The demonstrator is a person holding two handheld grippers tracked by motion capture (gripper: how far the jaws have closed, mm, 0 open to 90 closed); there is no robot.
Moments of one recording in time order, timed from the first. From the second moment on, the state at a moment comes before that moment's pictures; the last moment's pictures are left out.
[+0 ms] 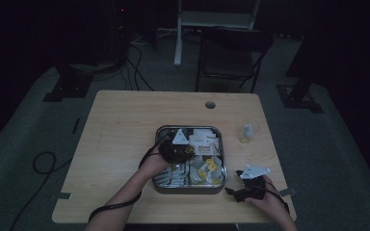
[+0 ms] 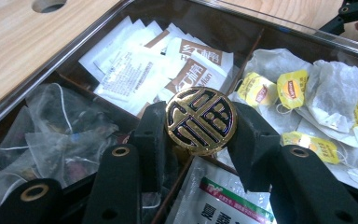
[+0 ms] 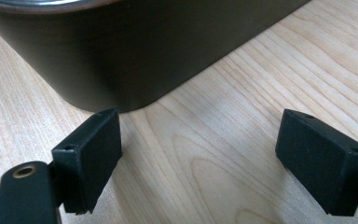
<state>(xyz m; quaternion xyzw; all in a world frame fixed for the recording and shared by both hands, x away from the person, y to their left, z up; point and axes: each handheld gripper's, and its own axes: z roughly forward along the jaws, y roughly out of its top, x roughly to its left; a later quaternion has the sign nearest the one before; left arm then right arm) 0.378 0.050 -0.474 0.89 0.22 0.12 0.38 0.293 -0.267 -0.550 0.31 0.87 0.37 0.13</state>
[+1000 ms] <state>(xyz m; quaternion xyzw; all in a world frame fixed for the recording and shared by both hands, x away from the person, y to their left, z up) 0.379 0.065 -0.464 0.86 0.27 0.10 0.42 0.293 -0.267 -0.550 0.31 0.86 0.37 0.13</state>
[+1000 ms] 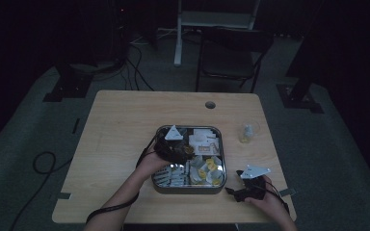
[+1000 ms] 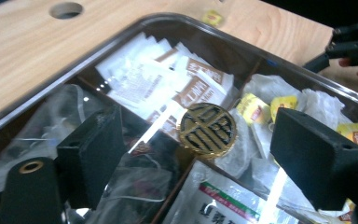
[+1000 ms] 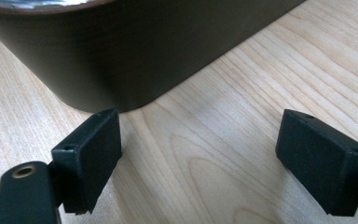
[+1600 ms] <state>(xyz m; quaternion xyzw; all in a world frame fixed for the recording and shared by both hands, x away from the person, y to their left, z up) 0.381 0.107 -0.455 0.83 0.32 0.14 0.43 0.293 -0.267 -0.550 0.31 0.86 0.37 0.13</state>
